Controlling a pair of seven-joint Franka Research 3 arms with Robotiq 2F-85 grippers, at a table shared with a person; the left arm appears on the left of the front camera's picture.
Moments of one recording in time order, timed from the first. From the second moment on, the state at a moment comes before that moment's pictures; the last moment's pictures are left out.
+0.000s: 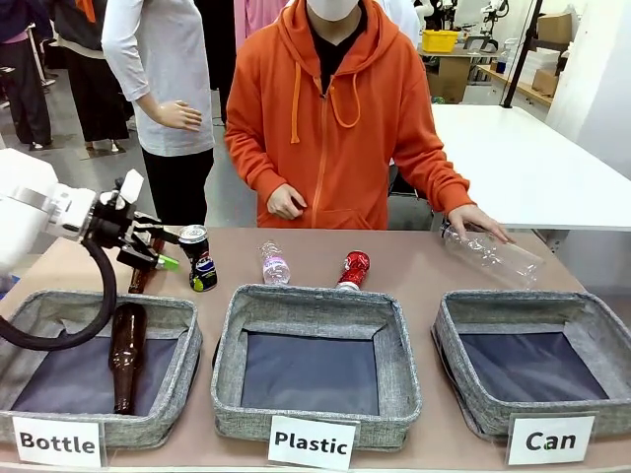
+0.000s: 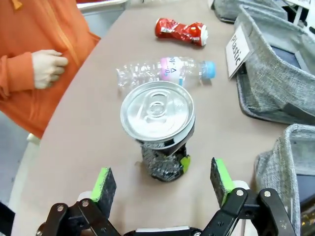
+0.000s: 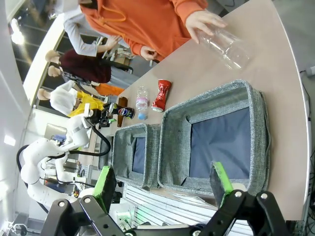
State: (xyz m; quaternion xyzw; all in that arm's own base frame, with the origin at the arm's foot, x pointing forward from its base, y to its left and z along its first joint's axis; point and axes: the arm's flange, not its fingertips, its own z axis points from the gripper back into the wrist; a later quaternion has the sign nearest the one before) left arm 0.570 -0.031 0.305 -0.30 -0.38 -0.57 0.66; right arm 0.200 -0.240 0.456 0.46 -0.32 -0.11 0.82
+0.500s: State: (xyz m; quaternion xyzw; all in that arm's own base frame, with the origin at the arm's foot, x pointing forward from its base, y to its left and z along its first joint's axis) left arm 0.580 -0.066 0.279 -0.36 -0.38 -0.56 0.65; right arm 0.200 -0.240 0.456 0.46 -0.32 -0.11 0.82
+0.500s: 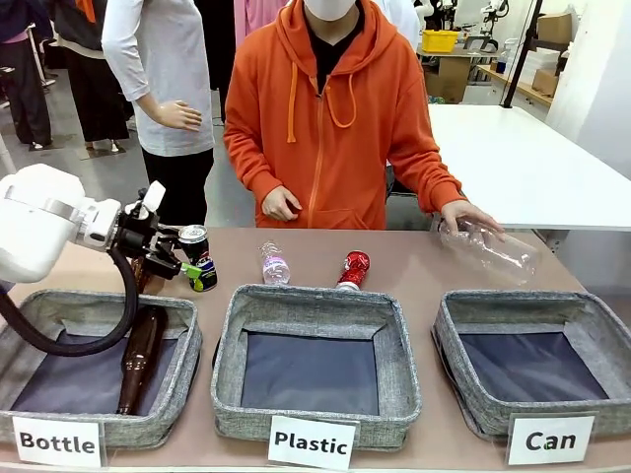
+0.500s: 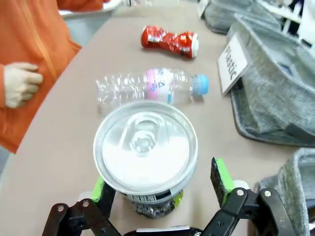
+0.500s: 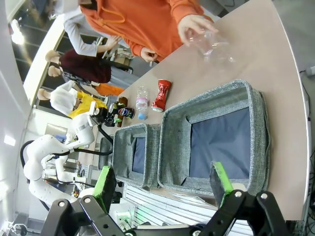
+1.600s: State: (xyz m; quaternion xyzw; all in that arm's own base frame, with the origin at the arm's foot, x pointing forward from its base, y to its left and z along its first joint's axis) left arm 0.588 -0.074 0.275 -0.41 -0.39 -0.53 0.63; right arm 0.200 -0.240 0.456 0.46 -0.32 -0.11 0.82
